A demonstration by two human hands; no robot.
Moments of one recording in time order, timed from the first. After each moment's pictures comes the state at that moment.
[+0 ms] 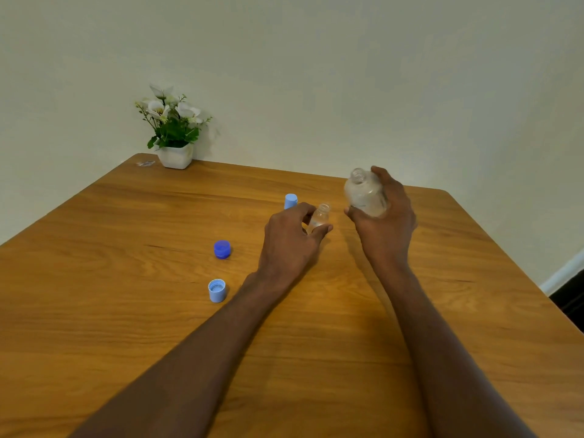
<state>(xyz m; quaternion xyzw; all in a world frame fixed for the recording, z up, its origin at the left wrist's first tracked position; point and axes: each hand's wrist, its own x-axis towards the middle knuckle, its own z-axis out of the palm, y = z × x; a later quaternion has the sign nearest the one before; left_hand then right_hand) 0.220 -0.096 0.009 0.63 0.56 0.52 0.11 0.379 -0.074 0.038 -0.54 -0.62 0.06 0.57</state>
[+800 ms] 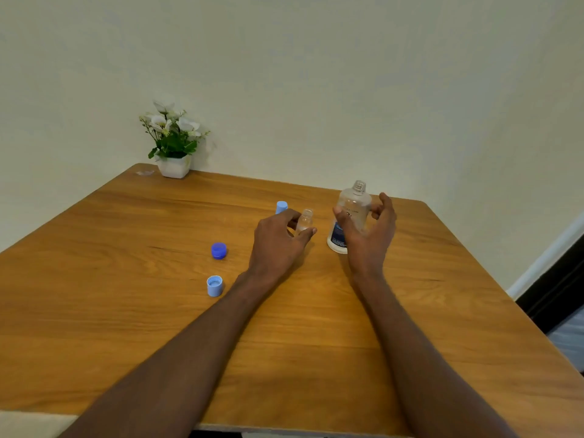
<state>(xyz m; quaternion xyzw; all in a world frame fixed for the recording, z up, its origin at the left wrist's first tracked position) 0.215 -0.107 0.014 0.63 0.55 0.53 0.11 0.374 -0.096 0.030 -0.56 -0.52 0.16 0.62</state>
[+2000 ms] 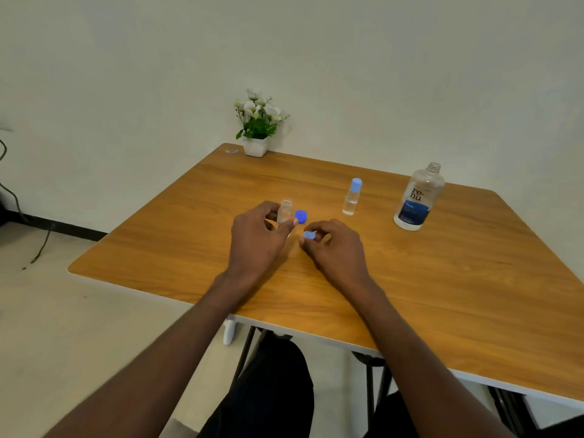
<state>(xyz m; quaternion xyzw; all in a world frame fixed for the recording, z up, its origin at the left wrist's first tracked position) 0.077 -0.250 0.006 0.55 0.61 0.57 0.07 0.244 -0.205 -0.001 -0.49 -0.75 0.22 0.38</state>
